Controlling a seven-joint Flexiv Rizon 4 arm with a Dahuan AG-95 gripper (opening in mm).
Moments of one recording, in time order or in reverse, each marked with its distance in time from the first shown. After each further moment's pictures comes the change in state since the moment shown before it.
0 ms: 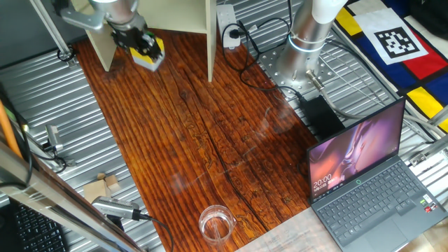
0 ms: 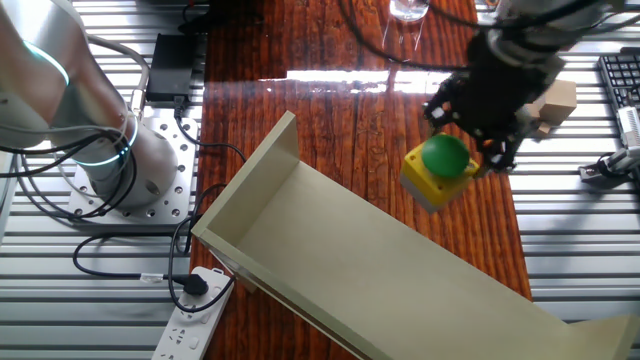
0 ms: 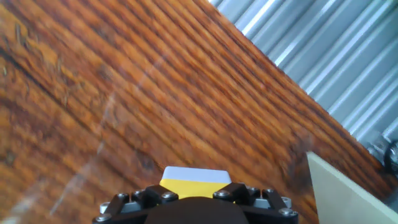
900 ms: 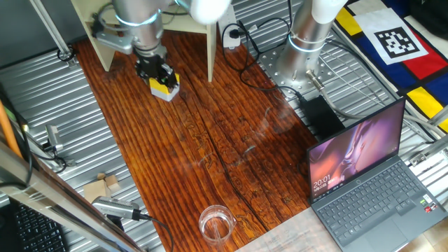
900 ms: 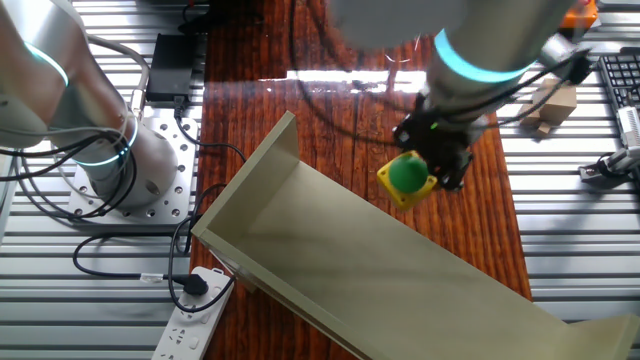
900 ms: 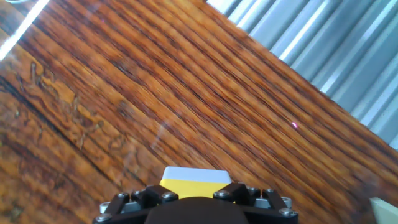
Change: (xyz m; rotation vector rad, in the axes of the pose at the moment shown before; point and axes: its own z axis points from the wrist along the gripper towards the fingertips) arm -0.019 0.042 0.108 -0.068 -0.166 0.024
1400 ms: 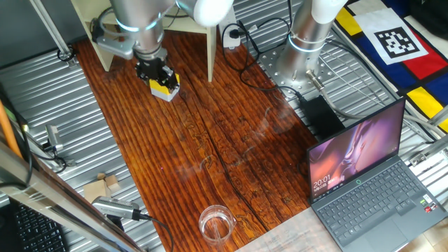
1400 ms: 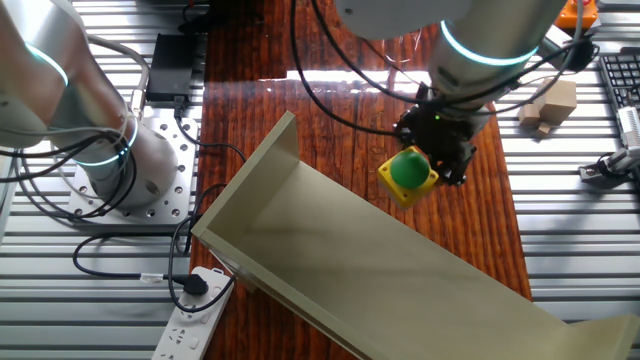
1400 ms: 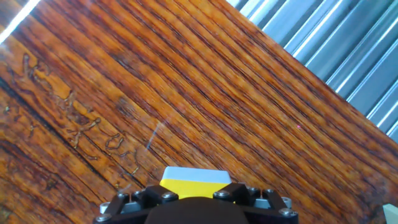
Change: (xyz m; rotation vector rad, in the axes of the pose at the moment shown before) arm -0.008 0.001 -0.008 0.021 0.058 -0.010
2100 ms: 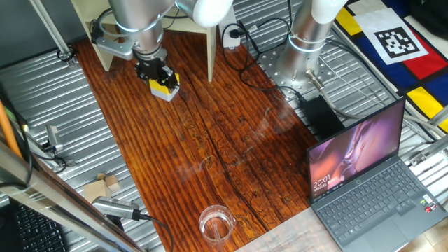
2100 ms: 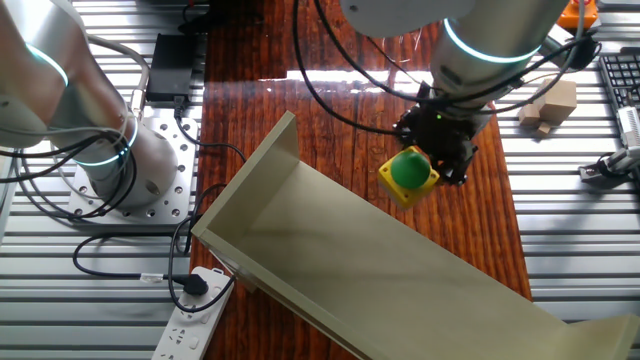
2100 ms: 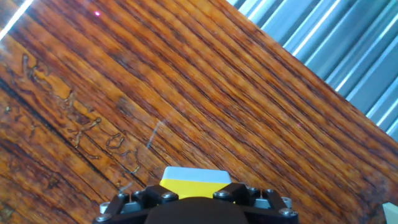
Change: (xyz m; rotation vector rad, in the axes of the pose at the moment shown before) arm 0.002 0.000 -0.003 -0.025 0.008 -0.063
